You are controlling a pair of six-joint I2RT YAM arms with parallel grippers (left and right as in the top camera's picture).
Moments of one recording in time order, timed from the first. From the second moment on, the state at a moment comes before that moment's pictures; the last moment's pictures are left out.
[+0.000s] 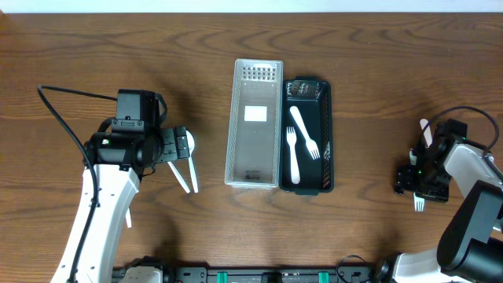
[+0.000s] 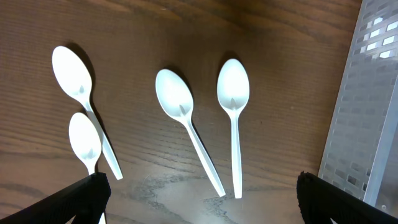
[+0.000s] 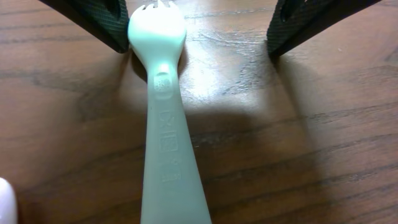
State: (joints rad) left arm -0.07 1.26 1.05 -0.96 -0.06 -0.20; right arm -0.39 1.66 0.84 -0.82 0.06 -0.12
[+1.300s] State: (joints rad) left arm -0.07 1.26 1.05 -0.95 -0.06 -0.20; right arm -0.39 1.66 0.84 -0.81 0.02 -0.15
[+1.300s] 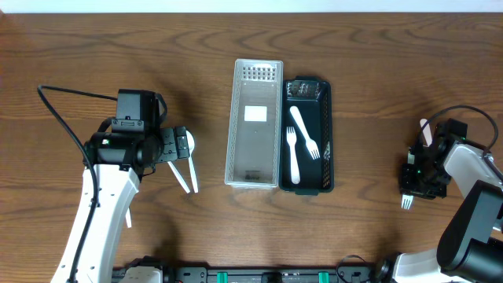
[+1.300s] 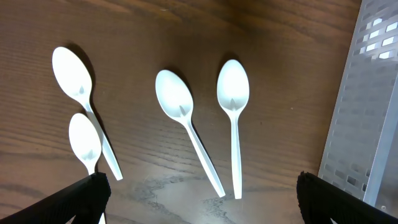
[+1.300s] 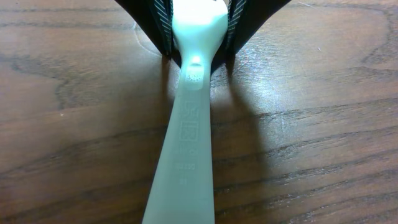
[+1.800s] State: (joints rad) left arm -0.07 1.26 1.05 -0.95 -0.06 -0.20; right arm -0.39 1.66 0.84 -0.80 0.02 -0.03
